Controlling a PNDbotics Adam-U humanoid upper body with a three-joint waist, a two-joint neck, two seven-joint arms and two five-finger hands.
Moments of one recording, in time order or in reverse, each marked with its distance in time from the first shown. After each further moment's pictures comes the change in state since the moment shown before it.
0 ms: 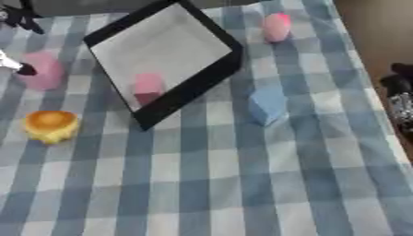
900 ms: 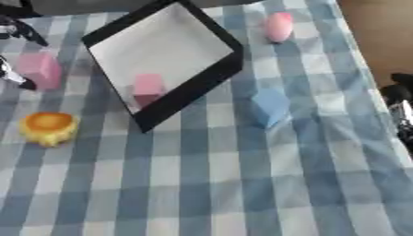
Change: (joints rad) left arm -0.006 -0.022 0.043 0.057 -0.122 -0.003 0.003; right arm -0.004 0.032 0.007 0.000 0.038 0.024 0.003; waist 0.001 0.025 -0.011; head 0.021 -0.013
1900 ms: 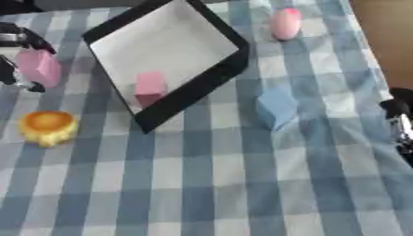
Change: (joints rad) left arm -0.002 -0.023 0.052 0.070 -0.040 -0.026 0.026; right arm -0.003 0.029 0.018 0.000 0.053 0.017 0.017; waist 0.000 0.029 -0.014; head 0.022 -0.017
